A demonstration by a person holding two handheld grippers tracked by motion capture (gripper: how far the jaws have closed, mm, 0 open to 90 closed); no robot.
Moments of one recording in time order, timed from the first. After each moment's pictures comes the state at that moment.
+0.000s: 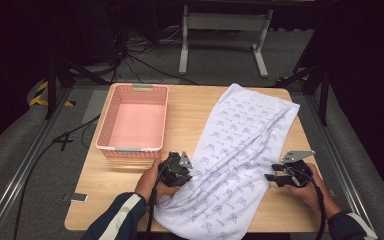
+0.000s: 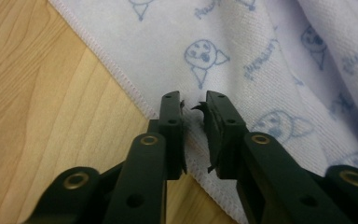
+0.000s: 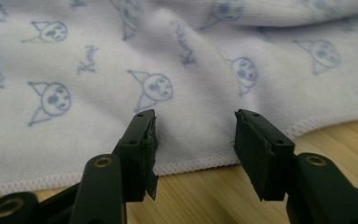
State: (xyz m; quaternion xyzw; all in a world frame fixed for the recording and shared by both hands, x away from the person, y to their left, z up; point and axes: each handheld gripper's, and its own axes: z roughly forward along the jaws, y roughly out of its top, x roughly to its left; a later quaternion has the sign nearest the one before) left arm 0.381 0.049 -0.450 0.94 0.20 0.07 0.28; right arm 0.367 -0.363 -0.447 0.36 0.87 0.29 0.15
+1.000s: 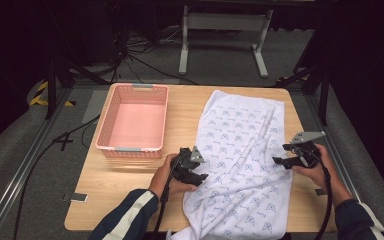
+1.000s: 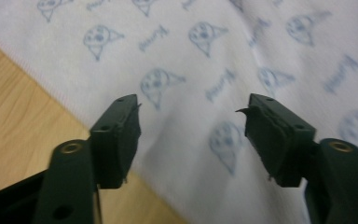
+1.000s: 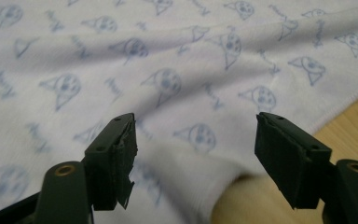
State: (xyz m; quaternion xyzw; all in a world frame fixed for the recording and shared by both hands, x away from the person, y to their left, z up) left arm 0.400 0.004 -0.445 0.91 0.21 0.09 0.34; right arm 0.419 -0.382 -0.418 0.37 0.86 0.30 0.18
